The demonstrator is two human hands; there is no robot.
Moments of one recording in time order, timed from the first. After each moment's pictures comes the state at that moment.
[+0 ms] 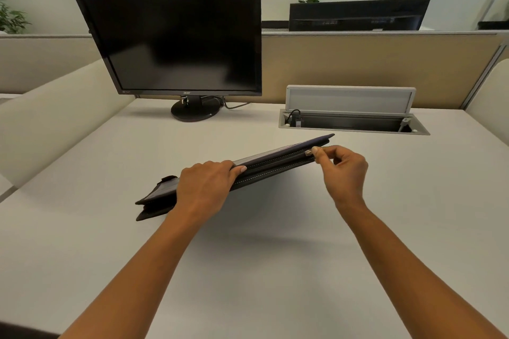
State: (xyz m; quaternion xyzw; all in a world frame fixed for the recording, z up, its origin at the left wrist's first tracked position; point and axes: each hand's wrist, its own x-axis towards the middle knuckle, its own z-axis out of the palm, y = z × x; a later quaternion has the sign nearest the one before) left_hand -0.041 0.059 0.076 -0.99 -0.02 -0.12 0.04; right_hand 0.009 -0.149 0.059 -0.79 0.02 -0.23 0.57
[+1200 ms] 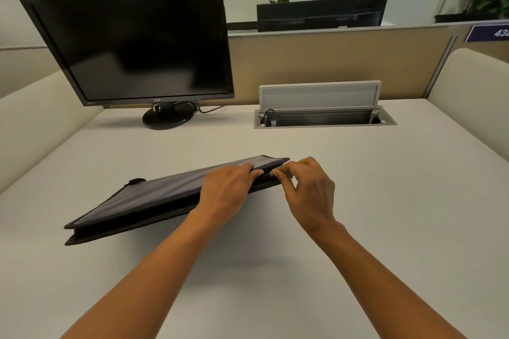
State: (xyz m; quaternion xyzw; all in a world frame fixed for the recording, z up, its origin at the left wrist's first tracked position) left_hand -0.015 -0.009 0.066 -0.99 0.08 -0.12 0.00; right_hand -0.021 -0.157 0.043 -0.87 -0.14 -0.36 0.30
